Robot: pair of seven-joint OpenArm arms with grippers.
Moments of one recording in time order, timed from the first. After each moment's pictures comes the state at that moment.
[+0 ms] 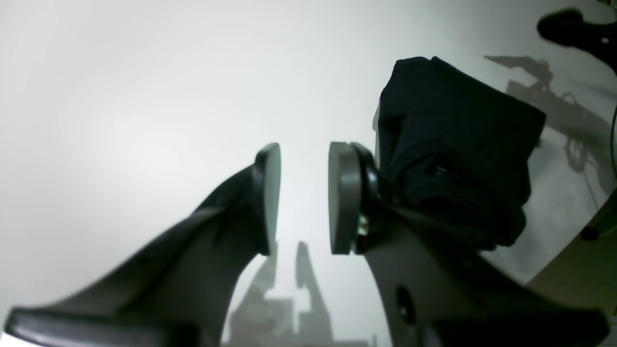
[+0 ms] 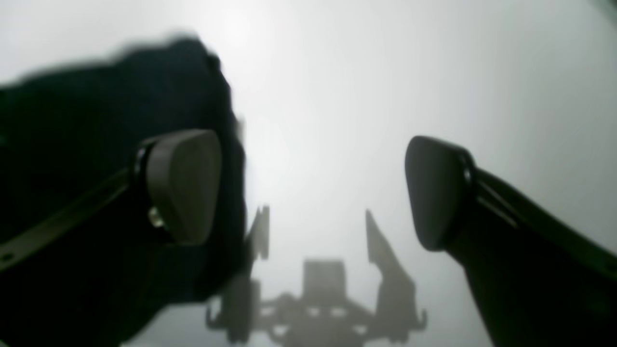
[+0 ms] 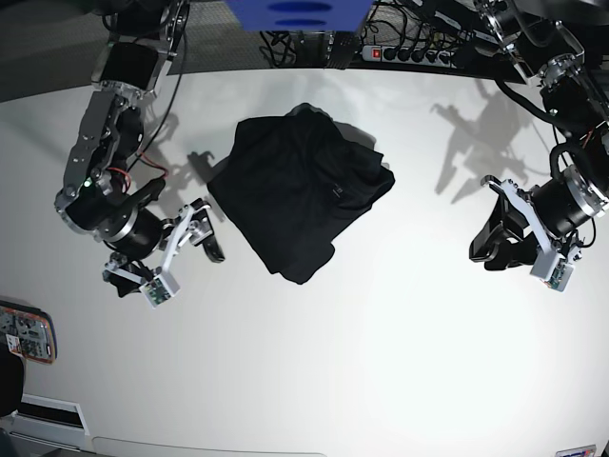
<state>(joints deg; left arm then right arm) 1.4 -17.7 -32.0 118.3 -60.7 -37.6 84.0 2.8 6.1 15.7 107.9 21.5 45.9 -64.9</state>
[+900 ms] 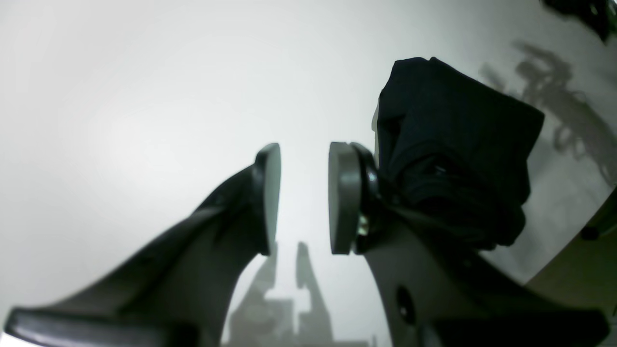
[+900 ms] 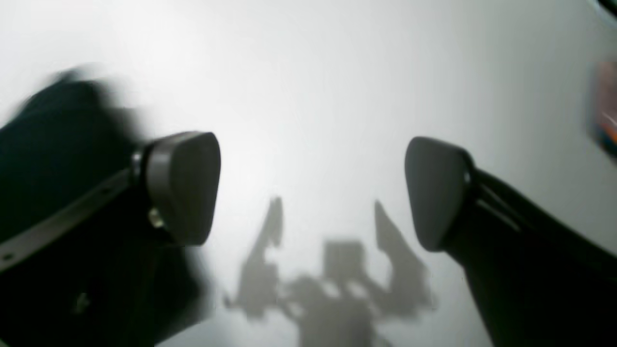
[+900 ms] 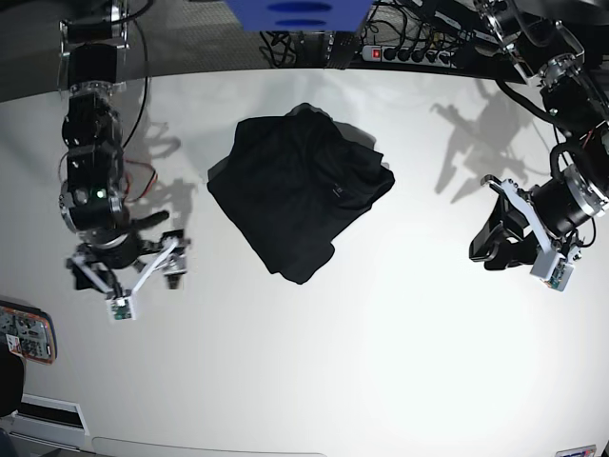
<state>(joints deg) 1.4 -17.7 -32.0 118.3 -60.9 -37.6 84.0 2.0 20.7 -2.2 109.8 9.8 2.4 -61.7</state>
